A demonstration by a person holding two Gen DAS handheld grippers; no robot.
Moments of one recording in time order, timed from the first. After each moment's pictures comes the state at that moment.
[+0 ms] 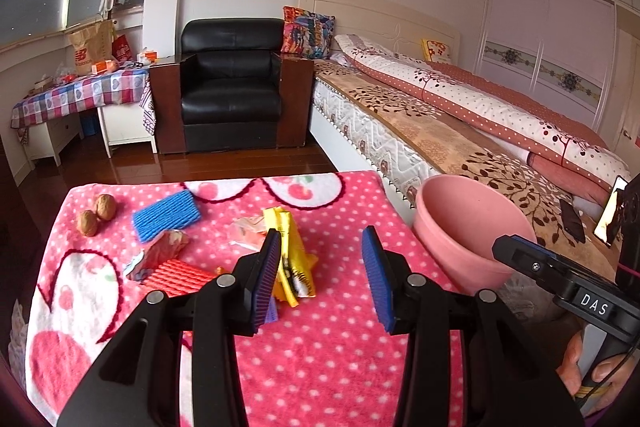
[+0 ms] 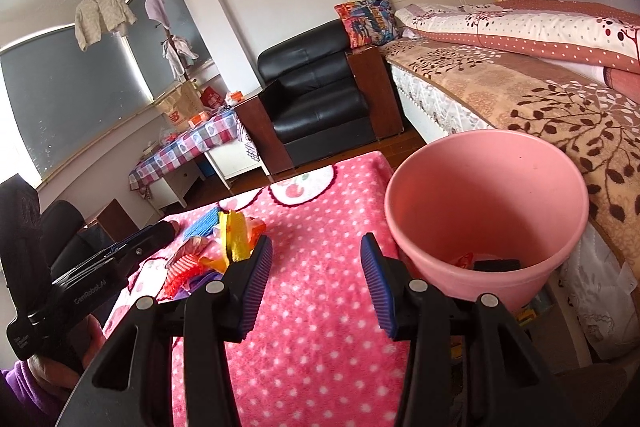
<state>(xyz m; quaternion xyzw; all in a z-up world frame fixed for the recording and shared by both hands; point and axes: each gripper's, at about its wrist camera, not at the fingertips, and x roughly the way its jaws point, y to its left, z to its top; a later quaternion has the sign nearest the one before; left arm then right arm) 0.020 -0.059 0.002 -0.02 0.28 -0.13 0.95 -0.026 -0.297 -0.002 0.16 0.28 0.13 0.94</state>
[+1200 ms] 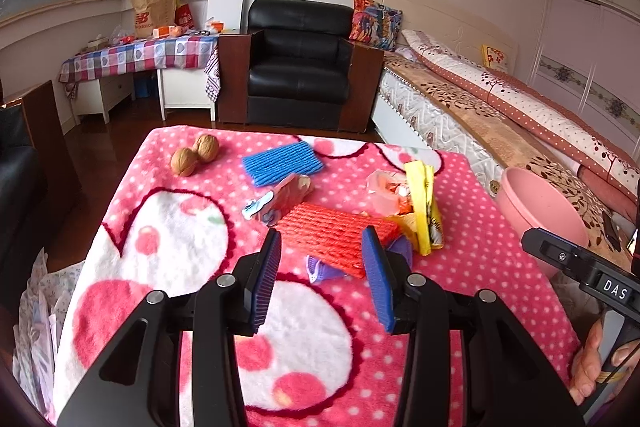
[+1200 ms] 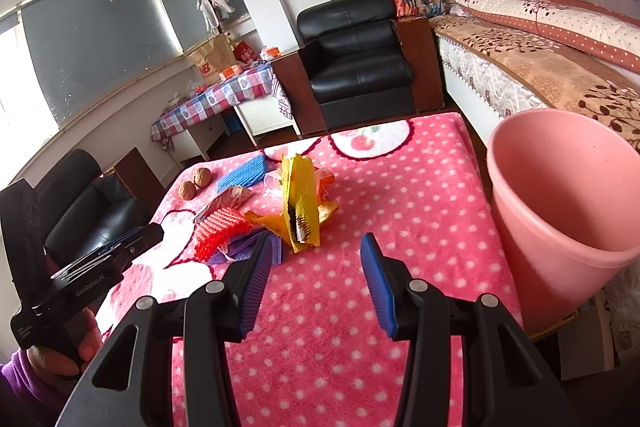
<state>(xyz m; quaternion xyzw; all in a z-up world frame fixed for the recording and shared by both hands) -0.003 0.046 -0.034 -0.06 0.31 -0.03 0.95 -0.008 -0.208 -0.024 0.11 0.33 0.20 0.92</state>
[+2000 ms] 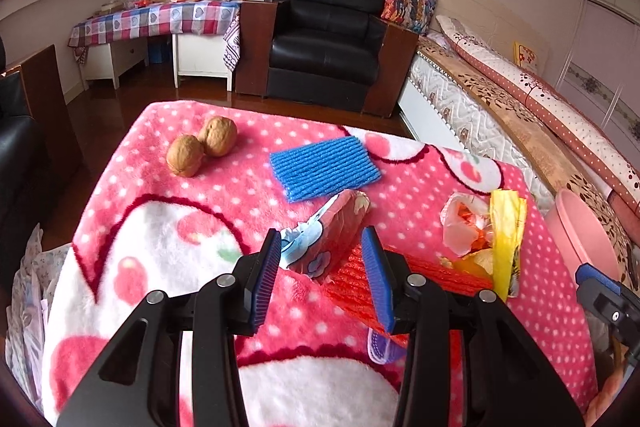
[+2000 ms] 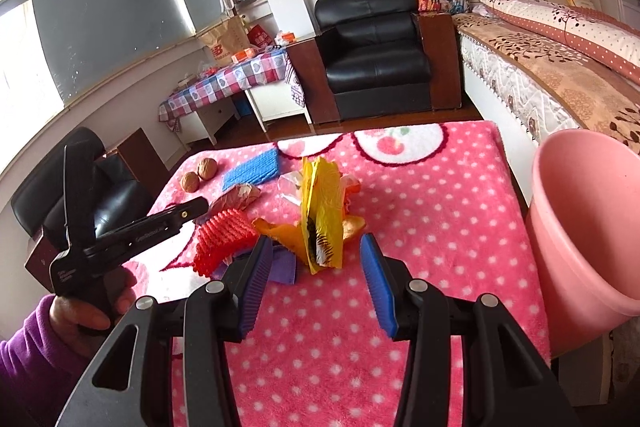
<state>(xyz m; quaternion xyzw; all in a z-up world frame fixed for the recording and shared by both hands) 0.083 0.080 -0.068 -0.10 0.36 0.00 0.93 0.028 -0.174 -0.031 0.08 0.35 0.22 0.91</state>
